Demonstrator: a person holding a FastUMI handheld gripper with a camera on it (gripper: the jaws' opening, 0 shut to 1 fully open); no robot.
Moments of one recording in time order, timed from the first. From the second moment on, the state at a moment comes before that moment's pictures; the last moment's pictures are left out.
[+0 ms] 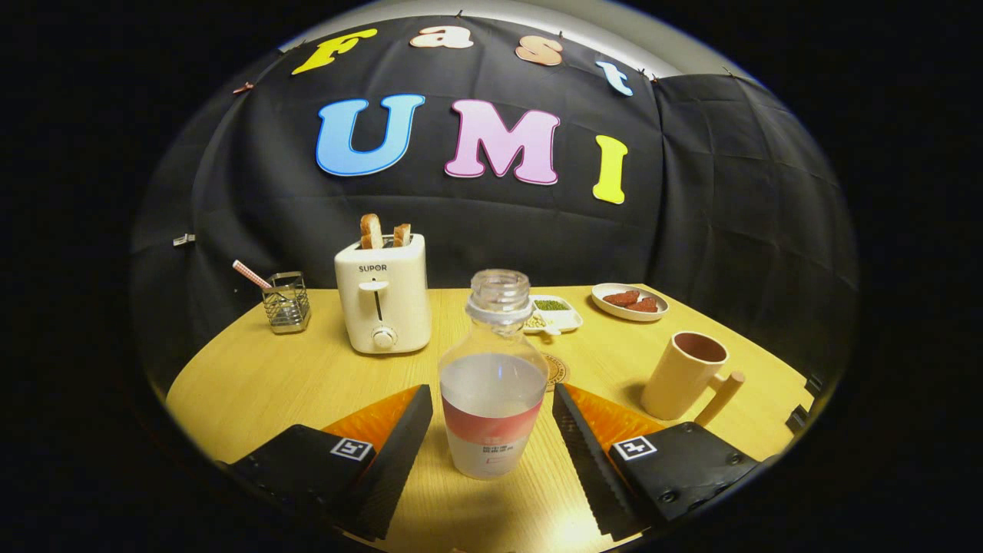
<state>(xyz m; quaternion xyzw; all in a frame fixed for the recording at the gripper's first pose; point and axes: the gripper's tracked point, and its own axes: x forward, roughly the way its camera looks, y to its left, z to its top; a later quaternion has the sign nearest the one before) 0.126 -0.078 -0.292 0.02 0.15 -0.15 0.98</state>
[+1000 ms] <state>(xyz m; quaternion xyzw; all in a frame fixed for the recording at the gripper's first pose) 0.149 -0.074 -0.304 0.05 0.16 -0.11 0.98</state>
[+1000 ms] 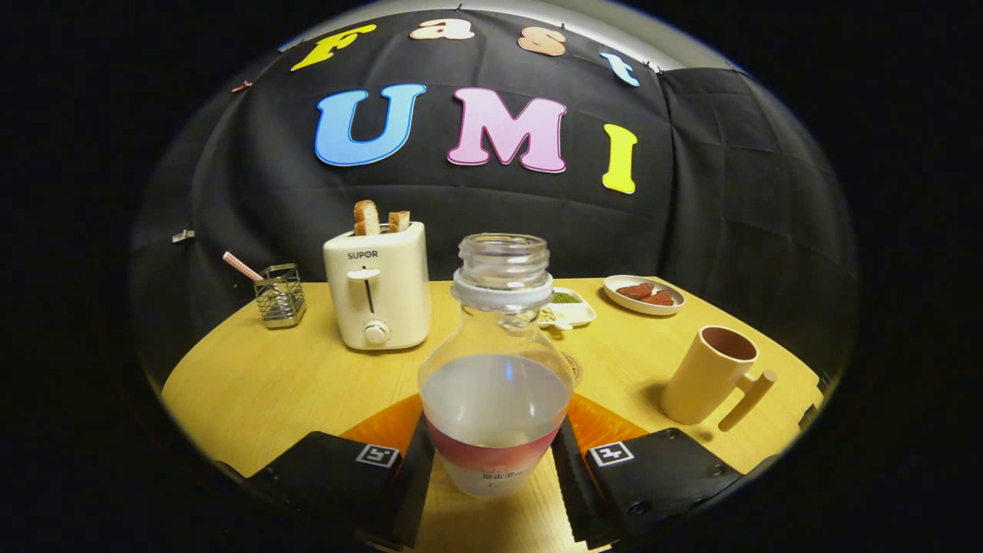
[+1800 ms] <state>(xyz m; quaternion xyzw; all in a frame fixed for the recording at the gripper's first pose) 0.115 -0.138 -0.227 0.13 0.15 -0.09 0.98</state>
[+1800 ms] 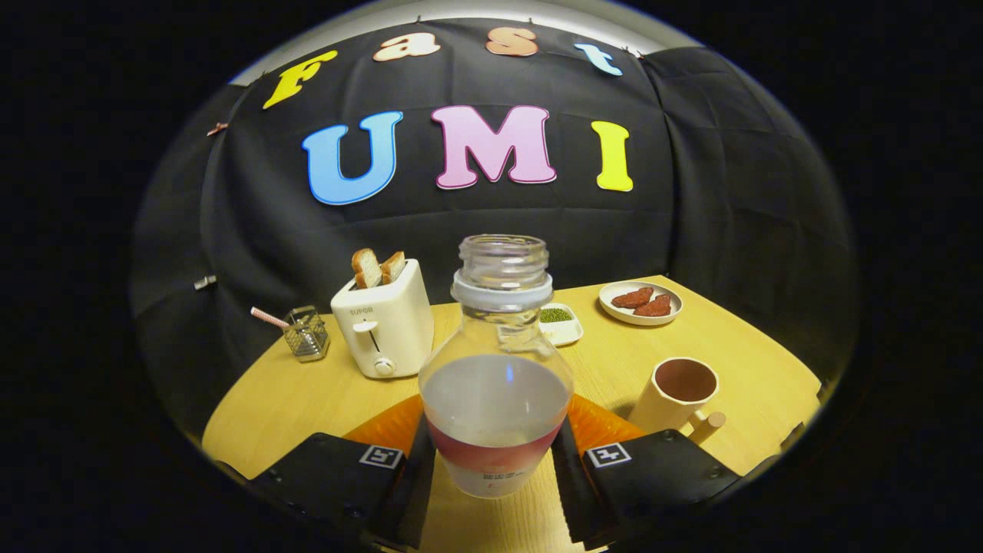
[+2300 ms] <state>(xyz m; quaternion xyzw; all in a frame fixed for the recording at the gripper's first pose) 0.113 -0.158 -0.211 0.37 0.15 -0.04 0.91</state>
